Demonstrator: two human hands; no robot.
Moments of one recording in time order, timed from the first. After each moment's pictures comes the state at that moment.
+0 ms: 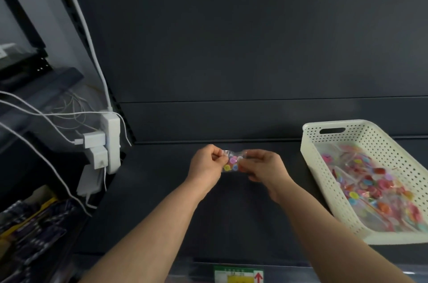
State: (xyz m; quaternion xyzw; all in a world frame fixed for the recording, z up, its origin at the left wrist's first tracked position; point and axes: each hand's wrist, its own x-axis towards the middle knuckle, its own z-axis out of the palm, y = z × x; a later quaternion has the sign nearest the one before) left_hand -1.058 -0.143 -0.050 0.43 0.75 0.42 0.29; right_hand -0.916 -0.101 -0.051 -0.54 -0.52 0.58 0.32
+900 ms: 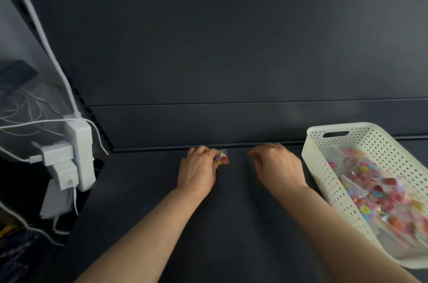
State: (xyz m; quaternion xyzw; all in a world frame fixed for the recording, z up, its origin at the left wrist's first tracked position) left_hand -1.095 -0.094 -0.084 0.64 0.74 0.19 0.07; right_hand -0.917 -0.060 -0.047 -0.55 -0.82 0.04 0.15
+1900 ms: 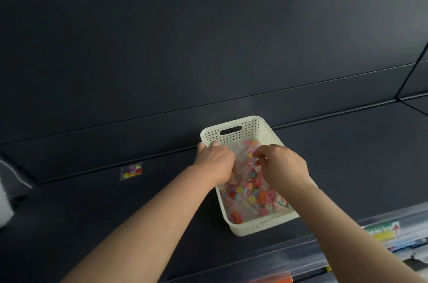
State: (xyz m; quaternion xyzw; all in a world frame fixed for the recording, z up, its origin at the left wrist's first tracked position) left_hand -0.826 -0.056 -0.007 0.77 0.62 -0.11 0.04; right_hand -0.671 -0.062 -0.031 -0.65 -0.74 0.07 0.17
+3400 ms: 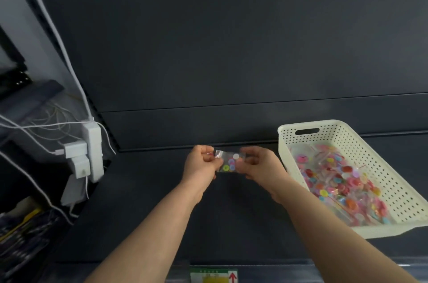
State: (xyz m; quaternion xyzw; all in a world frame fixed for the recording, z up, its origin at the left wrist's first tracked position) left_hand -1.011 -0.137 -0.032 0.35 0.71 0.49 0.36; right_hand -0.866 -0.094 -0.036 -0.51 -0.61 0.53 0.30
